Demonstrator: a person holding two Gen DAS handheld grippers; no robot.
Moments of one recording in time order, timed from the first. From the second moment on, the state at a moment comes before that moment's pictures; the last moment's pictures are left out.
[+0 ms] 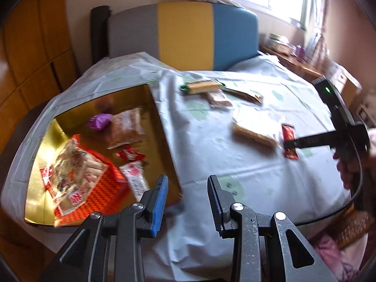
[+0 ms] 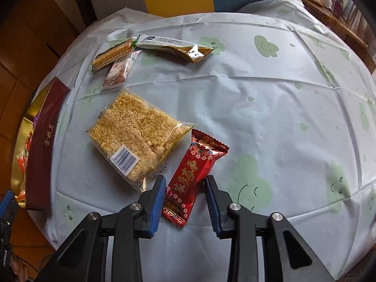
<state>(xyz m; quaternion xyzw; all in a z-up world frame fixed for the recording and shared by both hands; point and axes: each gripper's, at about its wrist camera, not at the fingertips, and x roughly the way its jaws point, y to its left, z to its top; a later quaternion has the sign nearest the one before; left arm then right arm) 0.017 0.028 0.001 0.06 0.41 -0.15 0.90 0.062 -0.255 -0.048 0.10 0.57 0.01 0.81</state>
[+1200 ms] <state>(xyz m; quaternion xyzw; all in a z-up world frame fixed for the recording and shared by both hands) -0.003 0.037 -0.013 0.06 0.43 -0.16 0.89 0.044 -0.204 -0.005 -0.01 0.52 0.09 0.85</state>
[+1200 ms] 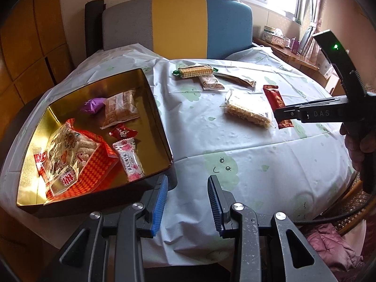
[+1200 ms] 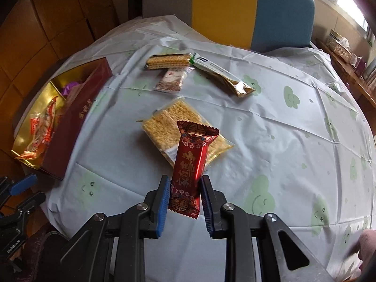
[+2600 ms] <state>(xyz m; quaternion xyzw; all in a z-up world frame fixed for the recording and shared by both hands) 0.013 0.112 -0.002 -0.02 0.44 -0.05 0.90 0.071 -0.066 0.016 -0.01 0.49 0.32 0.81</state>
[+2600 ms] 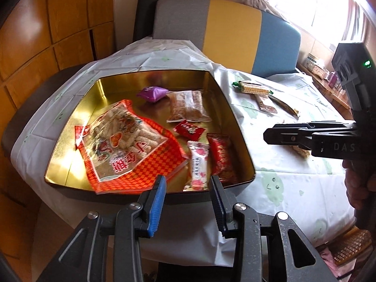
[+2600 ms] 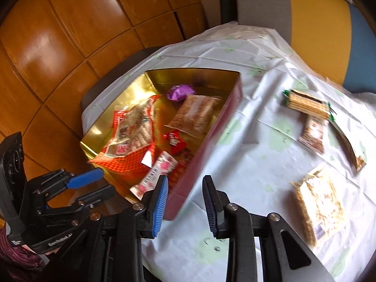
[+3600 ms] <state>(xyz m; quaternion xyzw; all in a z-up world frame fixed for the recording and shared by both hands) 0.013 0.070 0.001 0.02 0.44 -0.09 0.89 0.068 -0.176 0.004 -0.04 0.51 0.19 0.84</state>
